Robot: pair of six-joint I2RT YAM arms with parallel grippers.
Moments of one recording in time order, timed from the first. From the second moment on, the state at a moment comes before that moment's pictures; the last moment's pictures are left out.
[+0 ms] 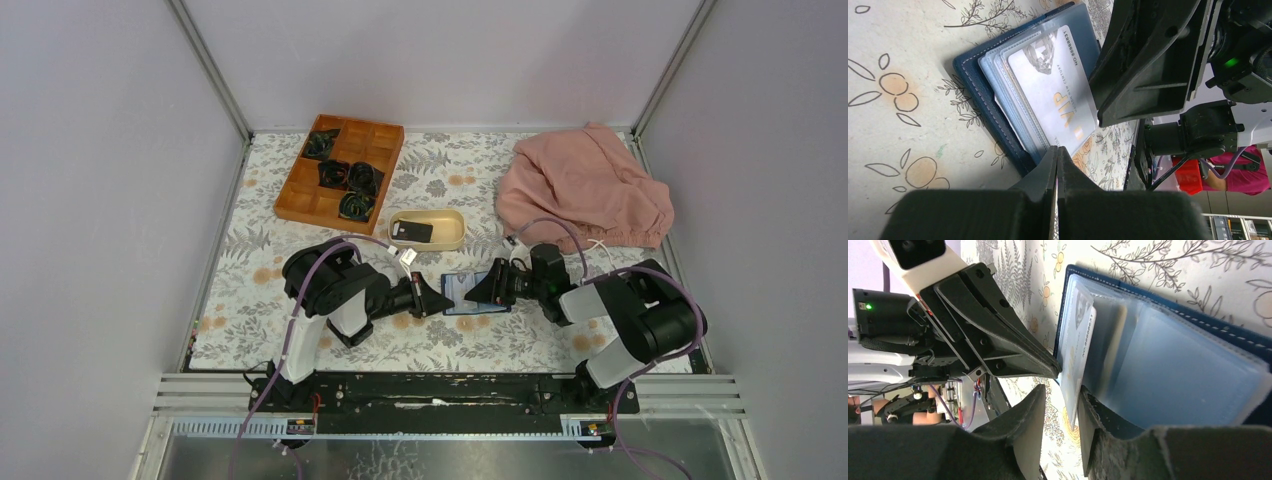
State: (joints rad) left arm -0.73 2.10 0.33 1.57 0.40 -0.95; right arm 0.39 1.57 0.30 0.70 -0.73 0.77
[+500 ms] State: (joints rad) left arm -0.73 2.10 0.33 1.57 0.40 -0.97; right arm 0.43 1.53 0.31 0.64 -0.72 0.75
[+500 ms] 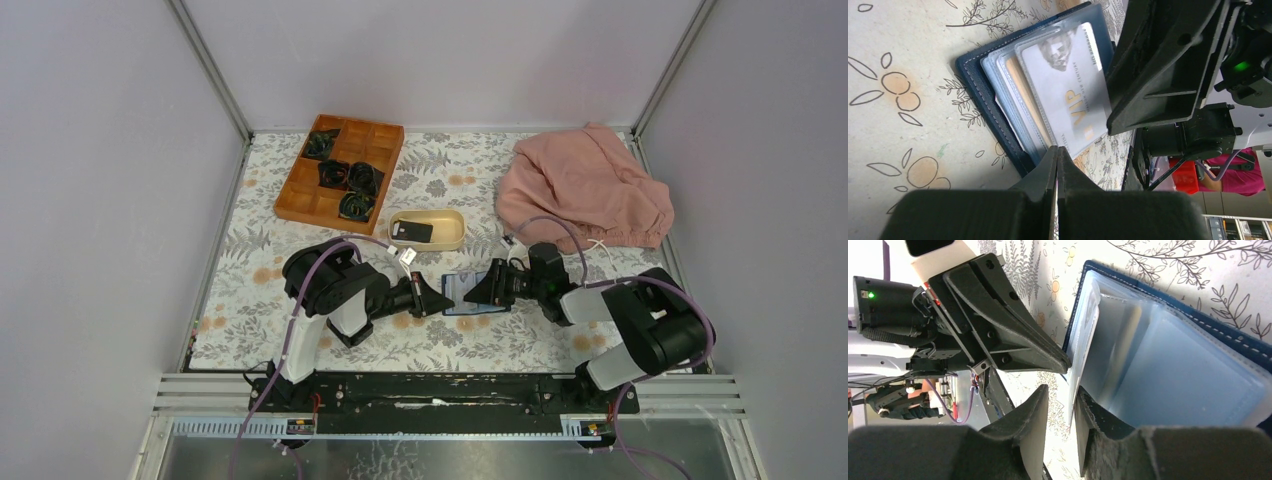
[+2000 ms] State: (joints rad) left arm -0.74 1.99 0.34 1.56 0.49 -1.01; right arm 0.34 0.94 0.37 -0.01 -0.46 0.50
